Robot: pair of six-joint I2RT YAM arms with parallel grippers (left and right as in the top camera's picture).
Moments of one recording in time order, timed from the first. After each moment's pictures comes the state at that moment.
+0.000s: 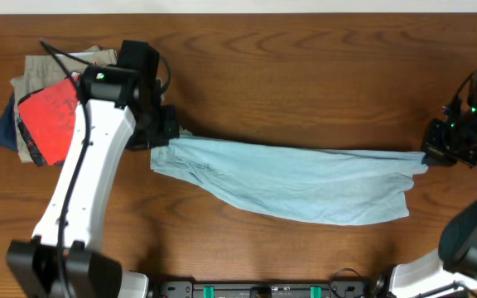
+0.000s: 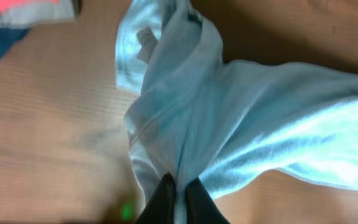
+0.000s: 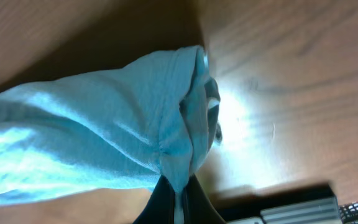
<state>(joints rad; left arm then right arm) -0.15 1.58 1.55 -1.43 0.07 -0.30 -0.39 1.73 1.50 -1.44 -0.08 0.10</state>
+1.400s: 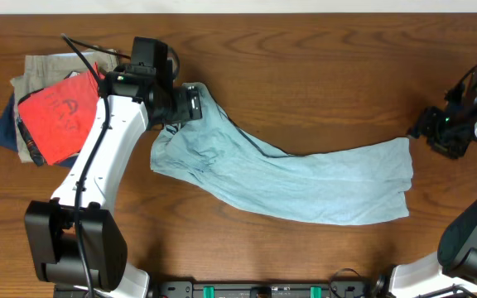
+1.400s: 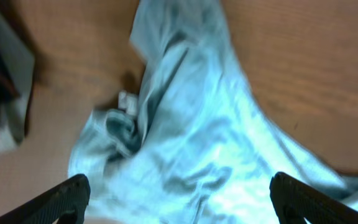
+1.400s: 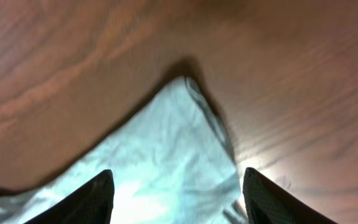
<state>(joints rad) -0.15 1.71 1.41 -0.93 0.12 -0.30 -0.38 1.73 1.36 -1.05 -0.16 0.17</state>
